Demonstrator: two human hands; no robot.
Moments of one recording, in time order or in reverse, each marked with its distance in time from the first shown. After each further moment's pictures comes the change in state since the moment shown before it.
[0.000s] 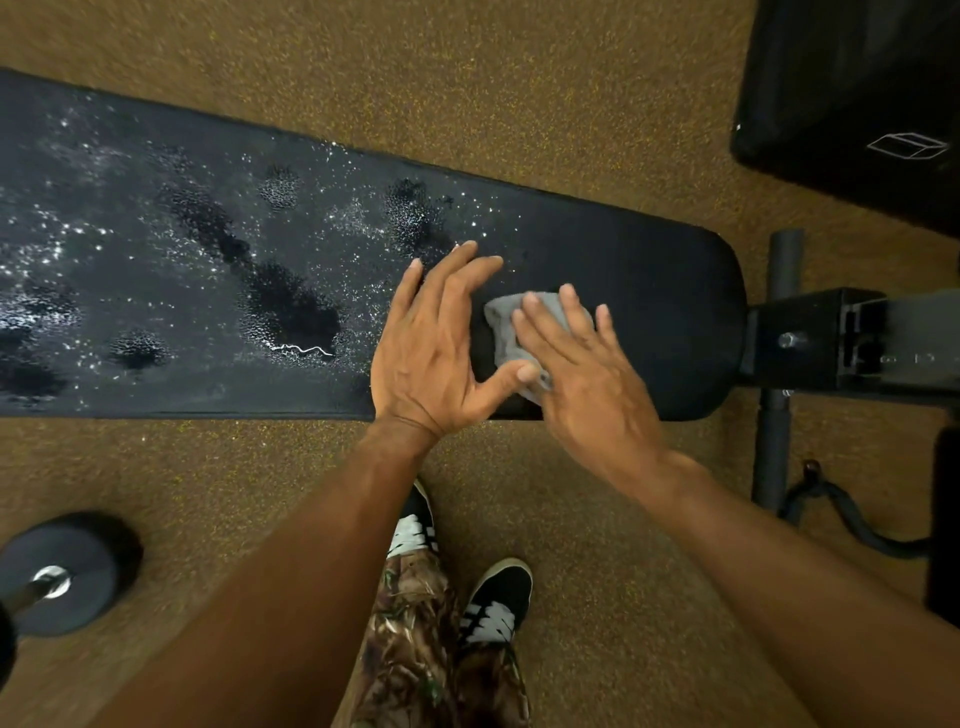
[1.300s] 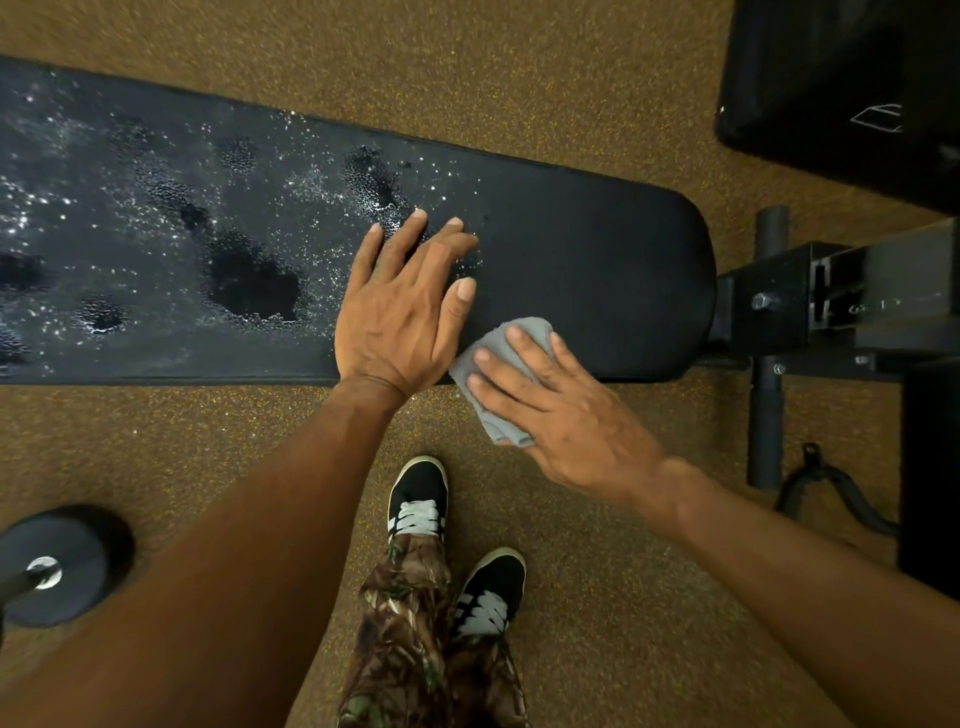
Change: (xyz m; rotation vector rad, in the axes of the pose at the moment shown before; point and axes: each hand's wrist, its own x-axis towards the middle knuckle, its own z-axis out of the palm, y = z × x) left_hand -0.004 0.005 0.005 0.273 -0.100 -0.052; right_hand -0.058 0.020 0.012 -0.242 -0.129 -0.420
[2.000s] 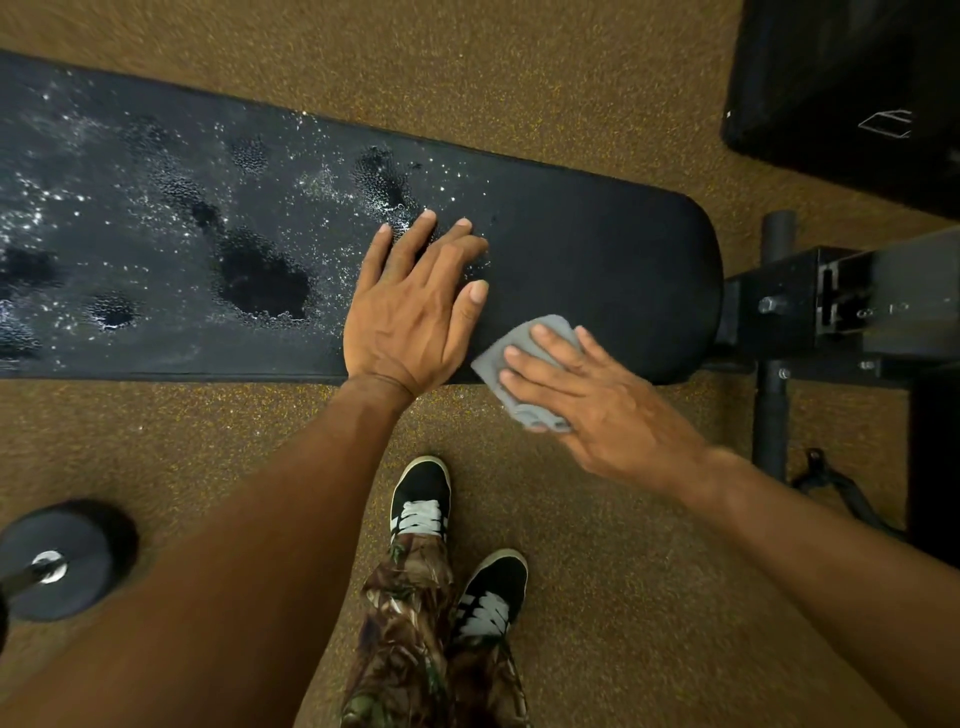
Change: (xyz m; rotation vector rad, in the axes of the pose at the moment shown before) left_hand 0.000 0.001 0.000 0.039 -0.019 -0.001; right_hand -0.010 0.019 -0.011 0.138 -0.004 0.019
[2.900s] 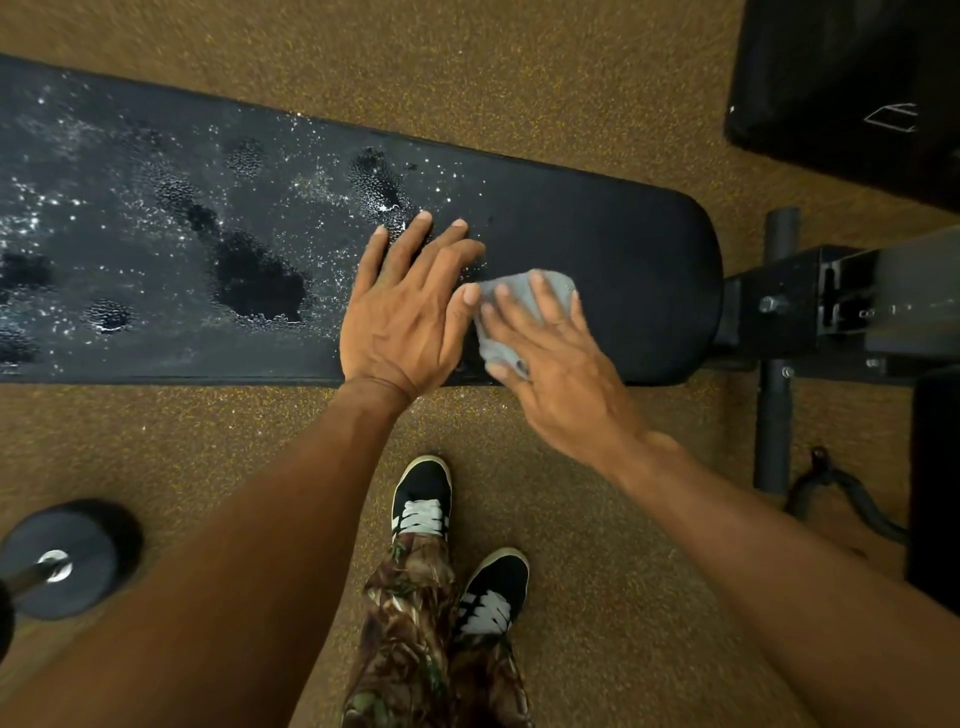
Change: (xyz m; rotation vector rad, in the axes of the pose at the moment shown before) left_hand 0.001 0.000 0.001 0.014 -0.017 0.003; right_hand 0.046 -0.022 -0.005 0.211 0.113 0.337
